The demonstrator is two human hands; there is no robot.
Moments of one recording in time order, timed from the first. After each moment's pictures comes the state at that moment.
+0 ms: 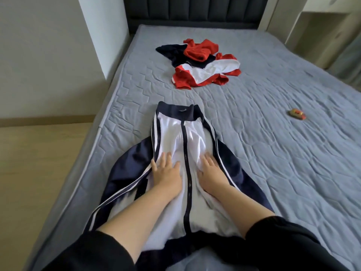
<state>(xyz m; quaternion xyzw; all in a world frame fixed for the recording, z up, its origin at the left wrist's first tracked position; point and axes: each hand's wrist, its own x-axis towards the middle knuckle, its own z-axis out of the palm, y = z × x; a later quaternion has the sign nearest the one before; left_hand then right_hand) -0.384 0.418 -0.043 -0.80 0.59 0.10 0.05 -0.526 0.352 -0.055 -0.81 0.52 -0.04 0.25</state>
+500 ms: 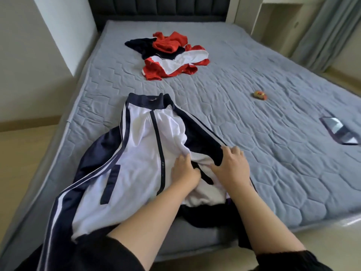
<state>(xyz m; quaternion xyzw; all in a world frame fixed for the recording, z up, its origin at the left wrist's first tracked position) -0.517 0.428 -0.046 -0.76 0.53 0.31 -0.21 -0.650 0.410 -0.016 -0.72 0.67 -0.16 0.05</state>
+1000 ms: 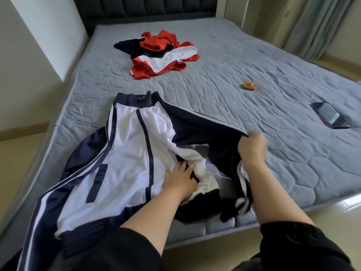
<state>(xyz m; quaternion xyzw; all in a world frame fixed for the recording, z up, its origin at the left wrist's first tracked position) -0.541 0.446 -0.072 -0.70 0.68 0.21 0.03 -0.726 0.371 0.005 -0.49 0.76 -0.37 0.21</state>
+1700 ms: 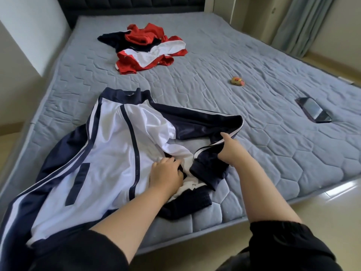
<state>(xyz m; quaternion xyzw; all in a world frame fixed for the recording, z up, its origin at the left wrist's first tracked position) -0.541 0.446 -0.069 -0.70 0.71 0.07 -0.09 -0.731 0.374 -0.009 -0.65 0.72 -0.05 0.25</state>
